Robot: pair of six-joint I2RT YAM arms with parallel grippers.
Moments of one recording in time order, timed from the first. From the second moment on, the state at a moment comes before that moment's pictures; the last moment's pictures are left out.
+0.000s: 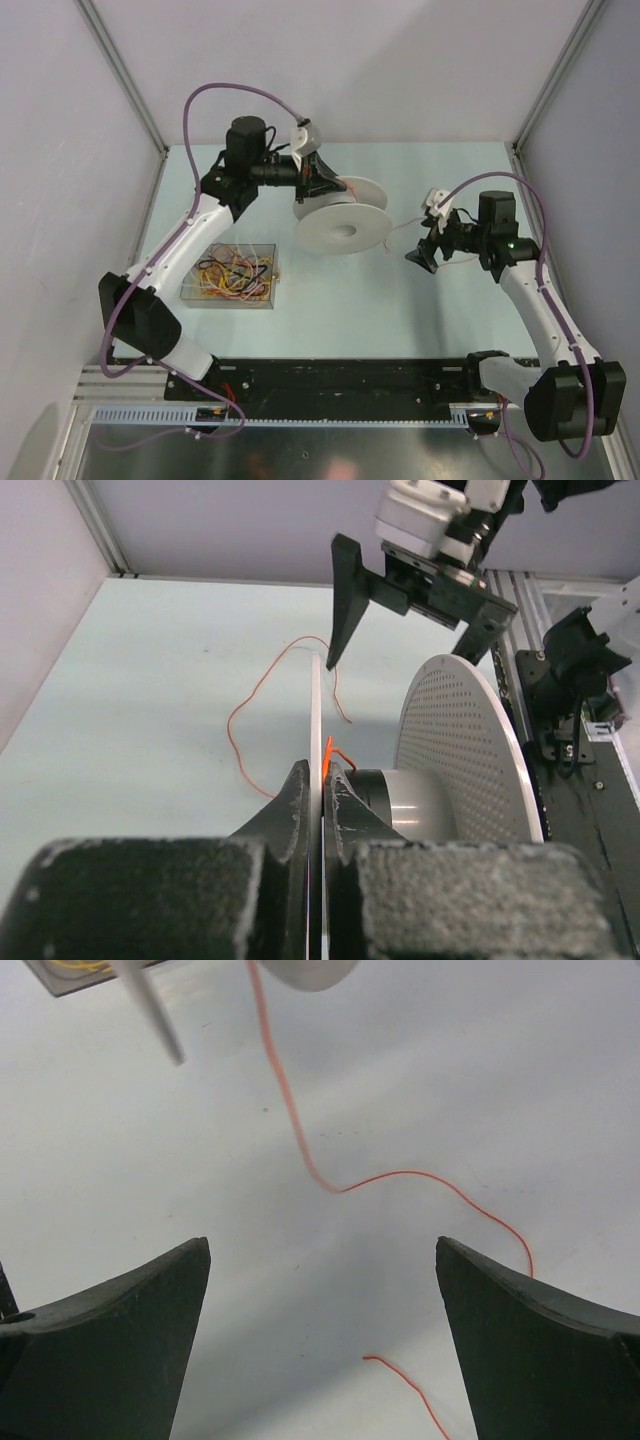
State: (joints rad) left arm -0.46 1.54 1.48 -0.20 1.03 0.22; right arm 0.09 1.09 0.90 -0.46 -0.79 -0.63
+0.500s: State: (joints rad) left arm -0.45 1.54 1.62 -0.20 1.03 0.06; right arm 0.13 1.22 0.81 -0.26 -0.86 -0.76
